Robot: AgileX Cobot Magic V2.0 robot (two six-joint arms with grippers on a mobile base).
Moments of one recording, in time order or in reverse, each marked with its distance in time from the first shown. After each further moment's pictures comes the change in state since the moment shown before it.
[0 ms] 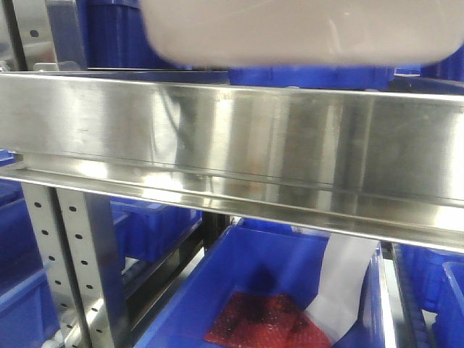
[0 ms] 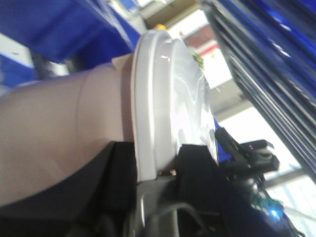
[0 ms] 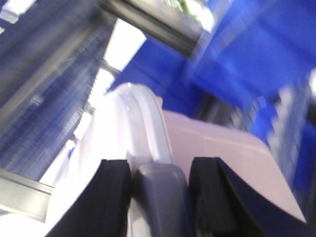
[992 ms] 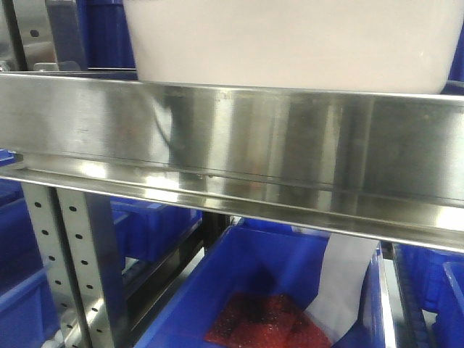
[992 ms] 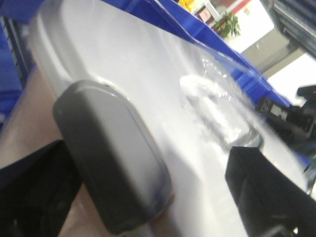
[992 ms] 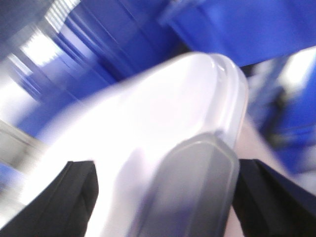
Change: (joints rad) left arm -0.014 0.105 -0.022 0.101 -0.011 0.315; right arm 0.050 0.094 -0.085 -0.288 -0.022 -0.263
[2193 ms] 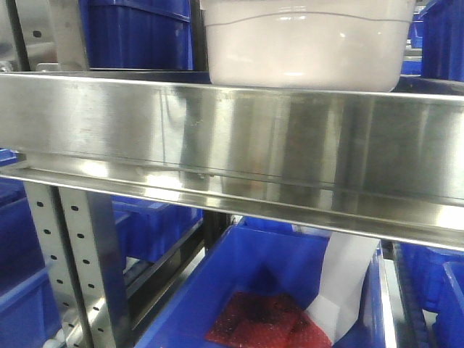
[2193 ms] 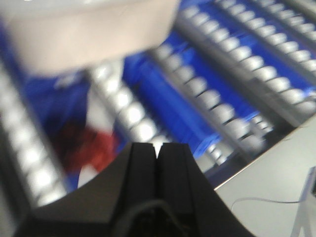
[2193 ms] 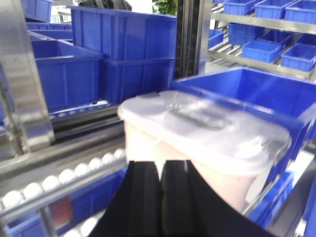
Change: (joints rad) left arm -0.005 -0.168 -0.337 0.737 0.244 -0.399; right arm 0.002 -0.506 -0.065 -0.503 0.032 0.135
